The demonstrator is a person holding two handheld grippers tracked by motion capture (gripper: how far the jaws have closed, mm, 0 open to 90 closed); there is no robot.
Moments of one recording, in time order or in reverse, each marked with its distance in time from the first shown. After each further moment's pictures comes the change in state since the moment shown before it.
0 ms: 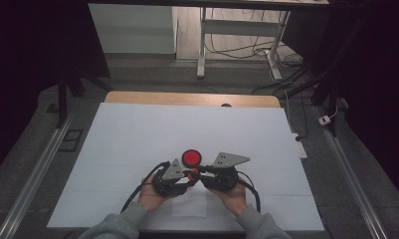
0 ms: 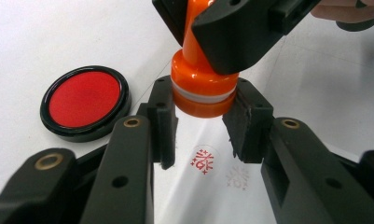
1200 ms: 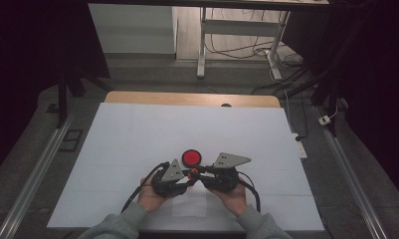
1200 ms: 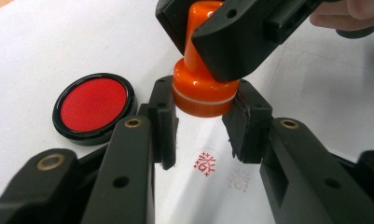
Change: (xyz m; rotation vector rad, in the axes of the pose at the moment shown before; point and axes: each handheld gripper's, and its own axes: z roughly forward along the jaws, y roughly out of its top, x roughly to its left) left arm -0.004 0.003 -0.005 -0.009 0.032 0.024; right arm 0.000 -0.001 -0.002 -0.019 0.018 0.008
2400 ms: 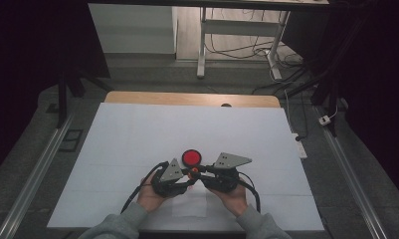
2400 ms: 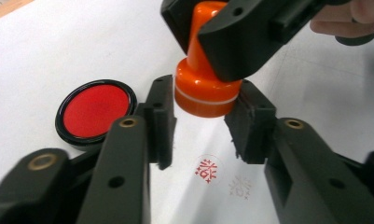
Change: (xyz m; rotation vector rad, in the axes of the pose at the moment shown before) left arm 0.002 -0.001 0.000 -0.032 0.001 -0.017; right arm 0.002 0.001 -0.002 -0.019 -0.015 -0.009
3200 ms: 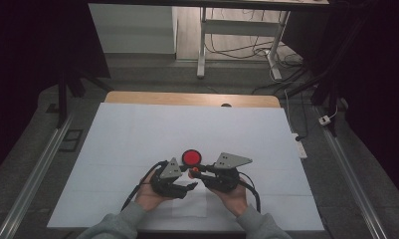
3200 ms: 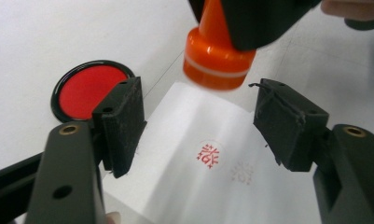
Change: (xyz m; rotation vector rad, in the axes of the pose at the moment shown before) left arm 0.005 -0.004 0.000 0.053 -0.013 -0.031; right arm -0.001 0.000 -0.001 -0.004 -0.013 -0.013
